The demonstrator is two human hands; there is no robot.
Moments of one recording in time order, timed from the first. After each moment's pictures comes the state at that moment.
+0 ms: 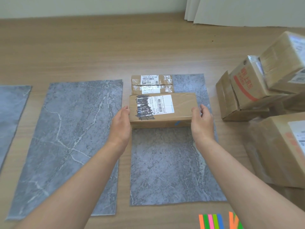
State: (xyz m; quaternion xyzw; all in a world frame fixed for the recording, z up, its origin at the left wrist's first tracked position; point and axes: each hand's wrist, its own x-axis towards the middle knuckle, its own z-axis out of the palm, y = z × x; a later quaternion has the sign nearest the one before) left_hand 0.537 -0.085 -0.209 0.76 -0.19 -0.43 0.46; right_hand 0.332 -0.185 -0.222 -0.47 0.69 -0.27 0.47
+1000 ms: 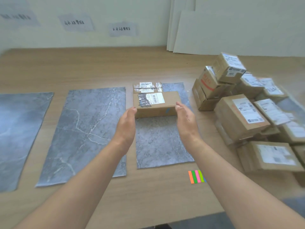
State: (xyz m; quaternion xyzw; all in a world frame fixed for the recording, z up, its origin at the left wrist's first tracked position) left_hand 0.488 0.061 -0.108 0.68 -0.30 -0.43 0.51; right_hand 0.314 -0.006 -0.107 -0.55 0.54 -0.38 0.51
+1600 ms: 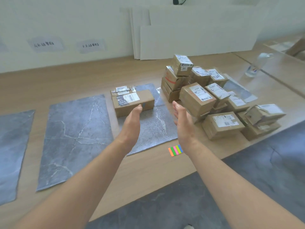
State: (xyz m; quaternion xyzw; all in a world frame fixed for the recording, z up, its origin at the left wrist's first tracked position) left_hand 0.409 0.154 -0.032 0.59 -0.41 -0.52 0.46; right_hand 0.249 0.141 -0.025 -0.46 0.55 -0.48 0.50
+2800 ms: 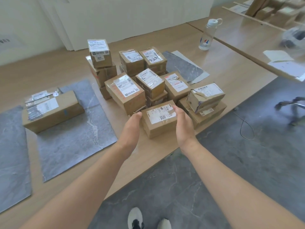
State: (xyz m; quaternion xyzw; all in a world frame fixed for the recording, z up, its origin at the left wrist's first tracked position) left_hand 0.062 0.056 -0.085 0.64 -0.39 -0.57 0.34; right_hand -0.094 0.066 -0.101 -0.36 0.65 -0.46 0.49
